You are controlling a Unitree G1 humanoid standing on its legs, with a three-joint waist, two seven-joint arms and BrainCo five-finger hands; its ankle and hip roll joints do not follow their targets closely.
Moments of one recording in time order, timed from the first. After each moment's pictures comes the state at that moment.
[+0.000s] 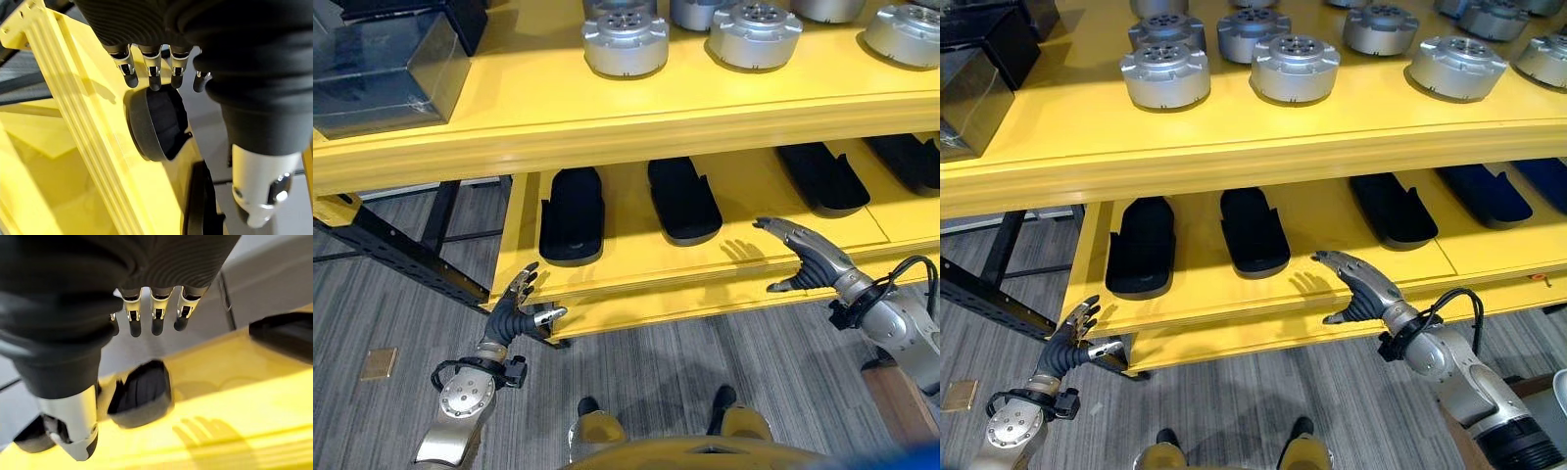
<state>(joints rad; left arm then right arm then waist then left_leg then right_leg) 0.34 0.53 -0.03 0.06 -0.26 -0.24 -0.01 0.00 -0.92 0.22 -0.07 -0.35 -0.24 0.05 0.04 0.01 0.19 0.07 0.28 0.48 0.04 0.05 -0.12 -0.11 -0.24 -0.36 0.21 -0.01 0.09</state>
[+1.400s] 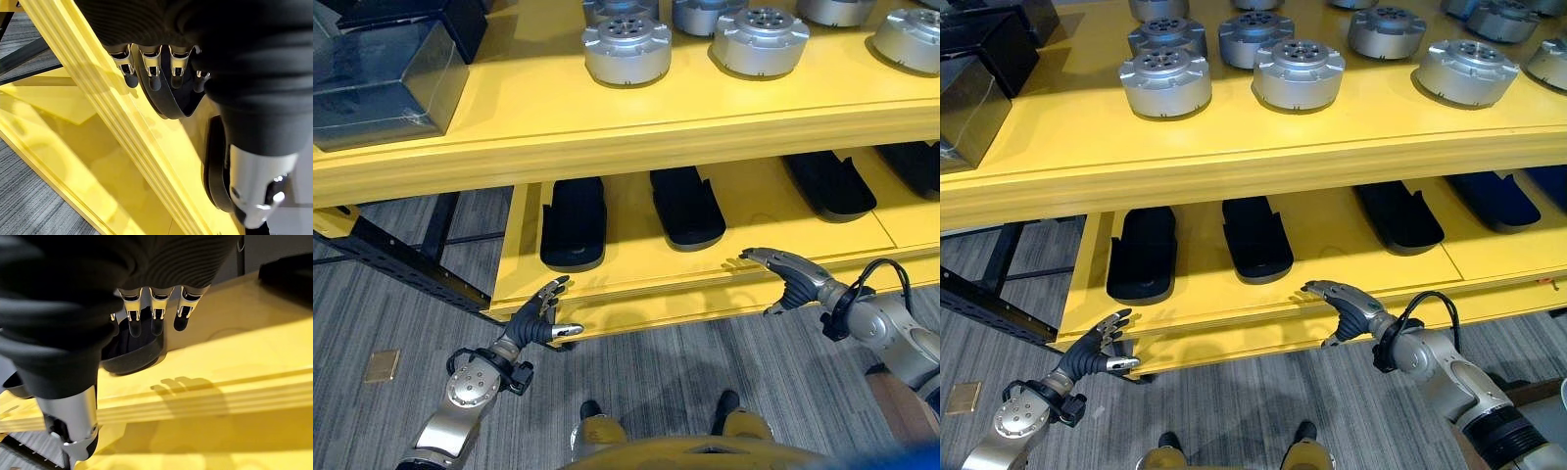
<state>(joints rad) 0.28 0.62 -0.13 0.06 -0.22 -0.14 -0.15 -0.09 -0.92 0.38 0.04 -0.41 -0.20 0.14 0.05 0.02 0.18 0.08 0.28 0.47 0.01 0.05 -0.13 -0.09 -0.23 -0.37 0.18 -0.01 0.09</state>
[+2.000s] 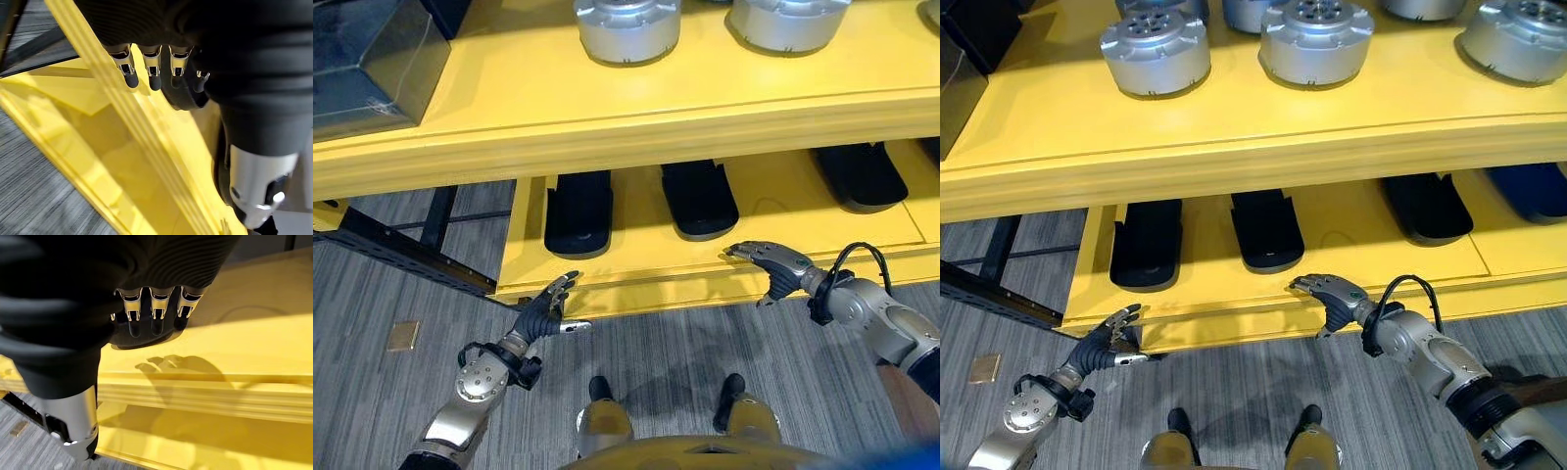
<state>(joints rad) 0.26 0.62 -0.17 0.07 -0.25 -0.17 -0.14 -0.28 -0.92 0.54 0.13 -0.52 -0.22 0.13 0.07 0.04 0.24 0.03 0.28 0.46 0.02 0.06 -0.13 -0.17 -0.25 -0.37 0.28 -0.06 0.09</state>
